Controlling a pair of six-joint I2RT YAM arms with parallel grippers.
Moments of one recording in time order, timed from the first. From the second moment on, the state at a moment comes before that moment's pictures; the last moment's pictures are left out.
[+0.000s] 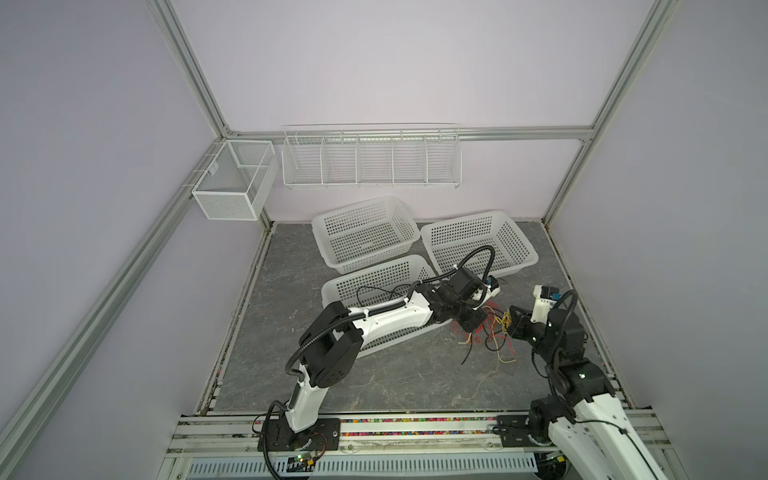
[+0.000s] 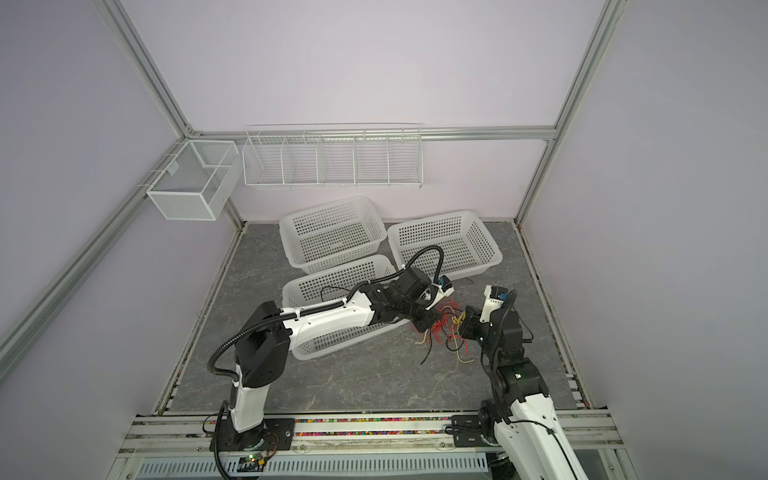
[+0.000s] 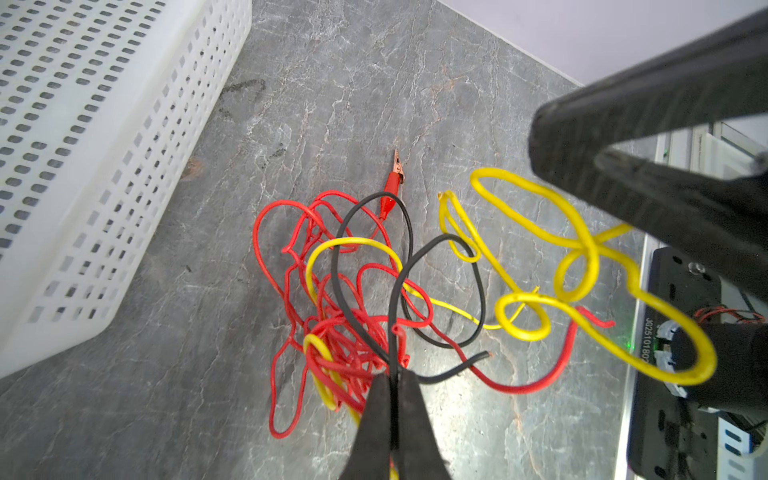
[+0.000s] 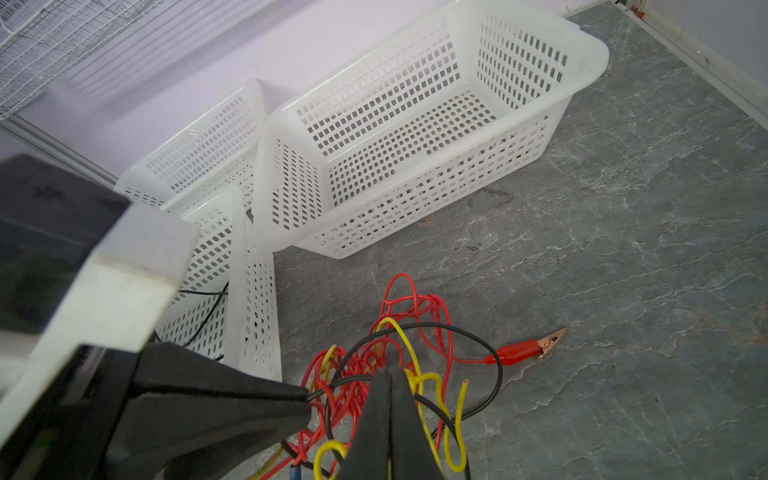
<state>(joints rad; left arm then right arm) -1.09 2.02 1.61 -0.37 0.20 -0.04 0.19 0.55 0.43 -0.35 -0.03 0.43</state>
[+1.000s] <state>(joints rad) -1.09 1.35 1.35 -0.04 -0.10 0.00 0.19 1.11 0.45 -0.29 0.18 0.55</state>
